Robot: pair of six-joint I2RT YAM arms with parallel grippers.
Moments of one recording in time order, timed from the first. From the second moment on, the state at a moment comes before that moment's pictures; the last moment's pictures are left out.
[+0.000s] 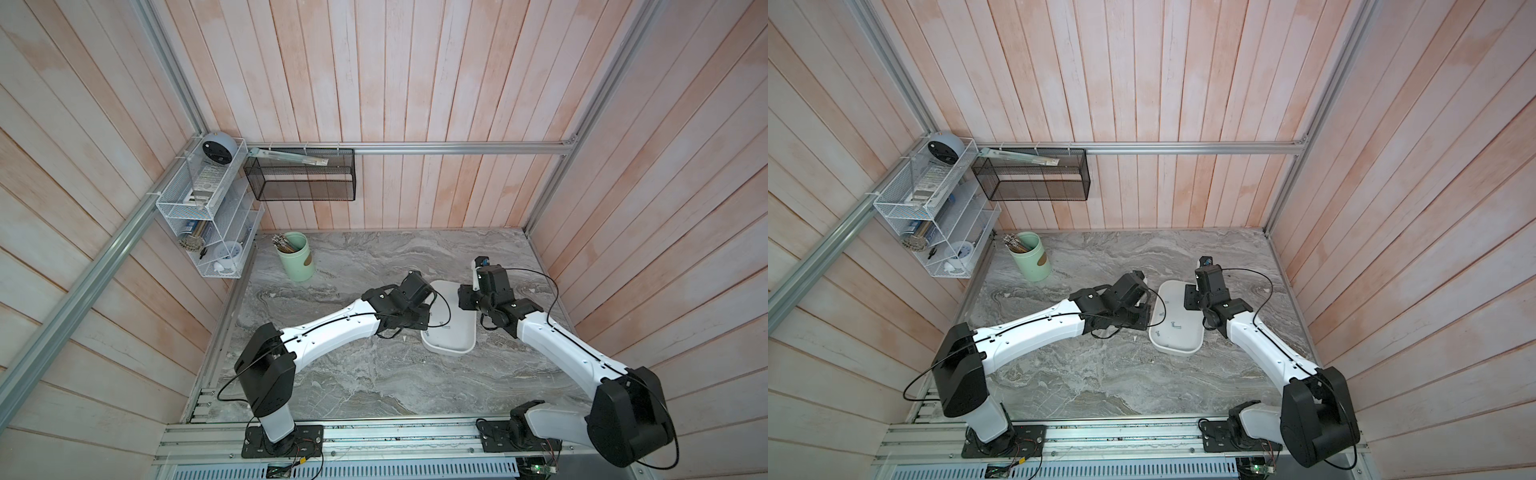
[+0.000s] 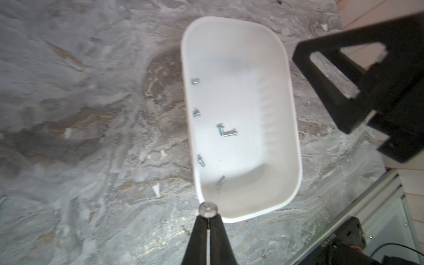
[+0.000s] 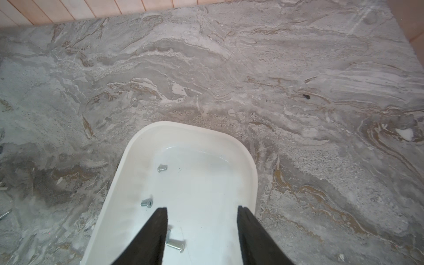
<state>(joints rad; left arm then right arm) -0.96 1.76 1.44 -0.62 -0.02 -0.64 0.35 1.27 0.84 -0.31 0.15 0.31</state>
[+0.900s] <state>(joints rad) -1.04 2.01 1.63 -0.65 -0.01 -0.65 0.24 1.22 0.78 -0.29 0.10 0.39</state>
